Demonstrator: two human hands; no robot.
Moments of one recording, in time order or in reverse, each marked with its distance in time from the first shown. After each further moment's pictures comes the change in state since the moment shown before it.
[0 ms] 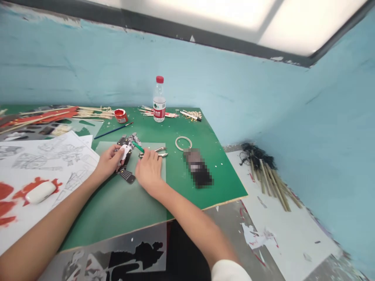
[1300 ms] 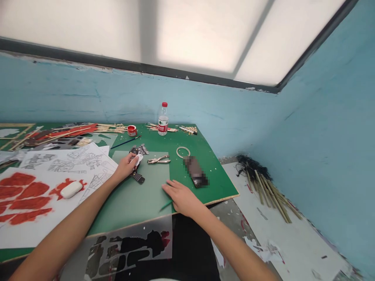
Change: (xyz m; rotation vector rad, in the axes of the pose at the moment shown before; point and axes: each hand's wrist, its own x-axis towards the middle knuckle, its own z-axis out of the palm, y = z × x) left_hand 0.006 -0.006 0.003 -0.009 -0.055 0.132; right_hand -0.110 0.088 -0.085 -0.057 -0.422 -0.526
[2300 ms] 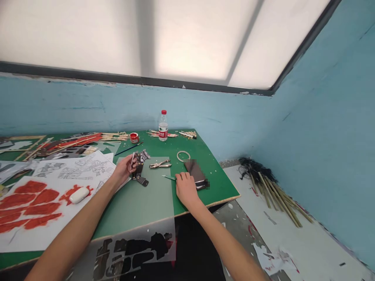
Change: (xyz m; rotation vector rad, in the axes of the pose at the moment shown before) left_hand 0.006 0.026 -0.015 -0.941 -0.124 -0.151; right_hand 0.029 0.021 0.015 -0.344 0.434 0.415
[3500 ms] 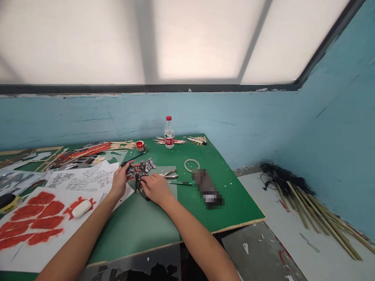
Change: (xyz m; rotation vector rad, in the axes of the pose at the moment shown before) left_hand -0.001 0.002 -0.010 0.476 0.337 0.264; right_hand 0.109 -0.093 0.047 0.523 0.113 -0.308
